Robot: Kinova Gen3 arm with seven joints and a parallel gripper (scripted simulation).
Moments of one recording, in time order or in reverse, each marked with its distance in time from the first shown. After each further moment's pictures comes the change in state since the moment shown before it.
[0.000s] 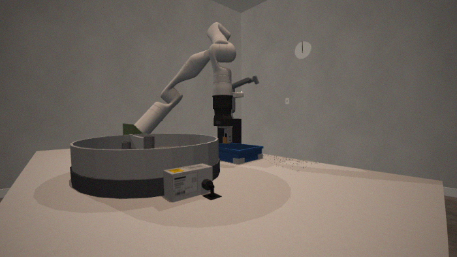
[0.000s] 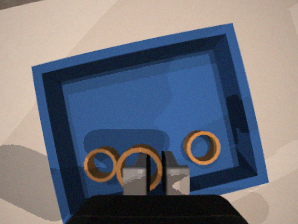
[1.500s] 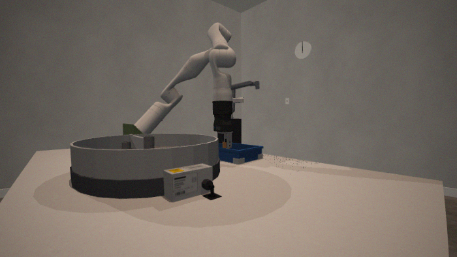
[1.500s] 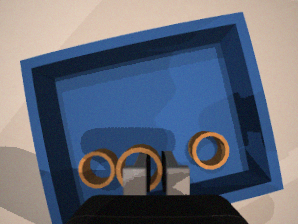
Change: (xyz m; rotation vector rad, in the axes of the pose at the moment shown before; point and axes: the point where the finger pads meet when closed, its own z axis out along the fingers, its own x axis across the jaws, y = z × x) arm -0.001 0.000 0.021 0.001 -0.005 0.001
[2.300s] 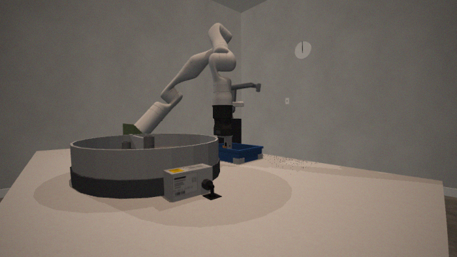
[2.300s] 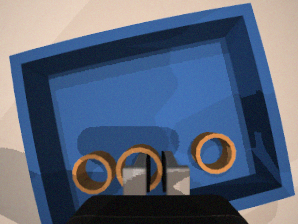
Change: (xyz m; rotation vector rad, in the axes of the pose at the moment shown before) arm 0.000 0.000 0.015 0.000 0.000 0.000
